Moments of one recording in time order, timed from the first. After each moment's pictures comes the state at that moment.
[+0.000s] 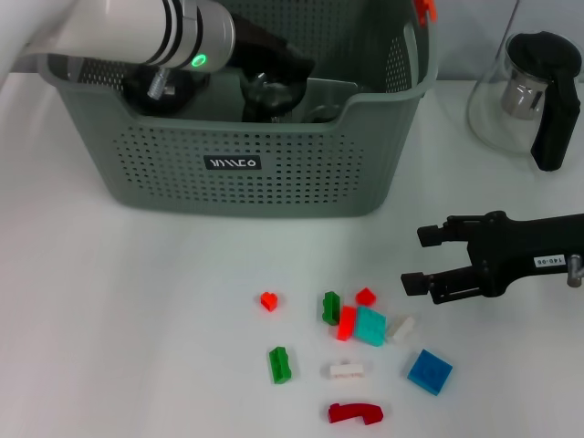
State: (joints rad) left arm -0.93 -2.14 1.08 0.78 2.45 0.79 -2.17; right arm 0.59 2.05 -0.83 -0.74 -2.13 -1.59 1.61
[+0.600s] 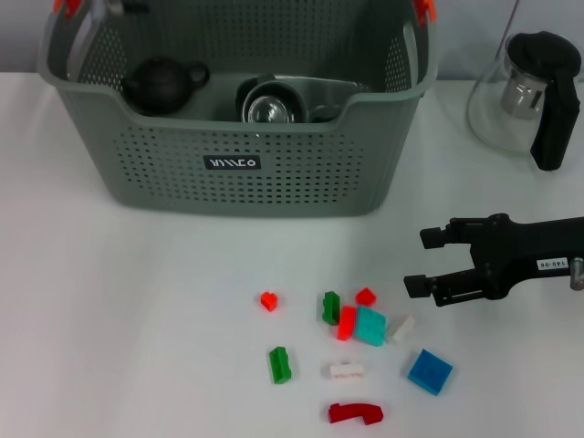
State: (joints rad) left arm -0.78 -2.16 1.04 1.29 2.42 1.00 -2.27; right arm 0.58 2.05 -0.83 -0.74 -2.13 -1.59 1.60
